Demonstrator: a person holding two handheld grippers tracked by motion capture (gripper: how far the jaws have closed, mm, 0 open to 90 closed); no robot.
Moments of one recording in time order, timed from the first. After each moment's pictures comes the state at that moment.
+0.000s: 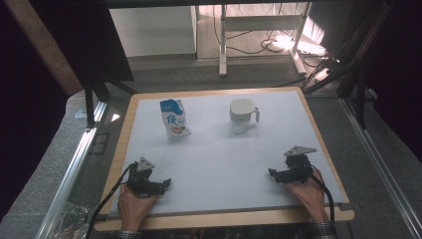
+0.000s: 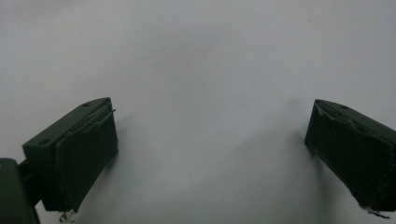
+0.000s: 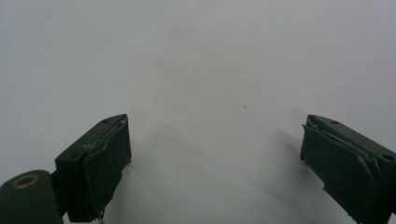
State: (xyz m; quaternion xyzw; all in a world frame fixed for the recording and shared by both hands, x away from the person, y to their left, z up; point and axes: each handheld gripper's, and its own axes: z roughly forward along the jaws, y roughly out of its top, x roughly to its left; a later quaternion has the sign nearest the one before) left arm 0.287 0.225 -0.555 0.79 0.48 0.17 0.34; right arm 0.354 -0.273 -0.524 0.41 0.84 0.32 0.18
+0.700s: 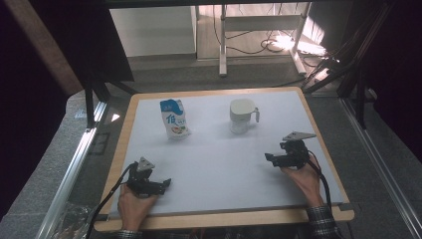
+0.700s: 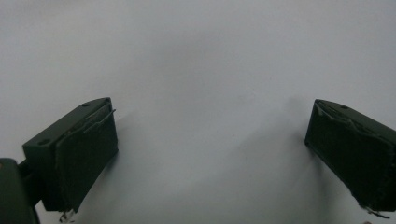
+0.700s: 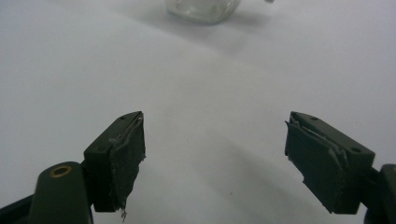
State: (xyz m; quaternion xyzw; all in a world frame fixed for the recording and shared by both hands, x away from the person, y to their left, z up) left arm 0.287 0.225 -0.555 0.79 0.48 0.17 0.34; right arm 0.388 -0.264 -0.502 0.40 0.82 0.37 0.17
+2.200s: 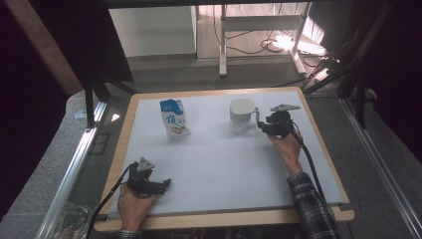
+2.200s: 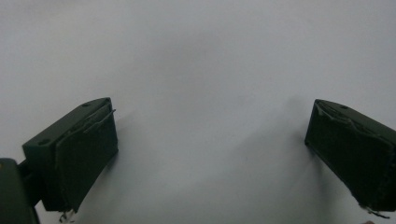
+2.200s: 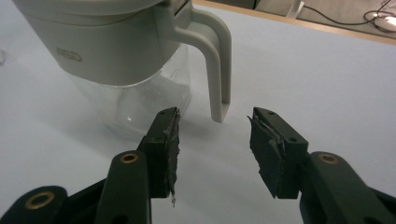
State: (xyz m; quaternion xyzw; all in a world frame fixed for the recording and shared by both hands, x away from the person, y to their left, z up) left arm 0.287 0.225 -0.556 0.79 0.48 0.16 0.34; right arm 0.483 -0.228 -0.489 0.43 0.79 0.39 0.22
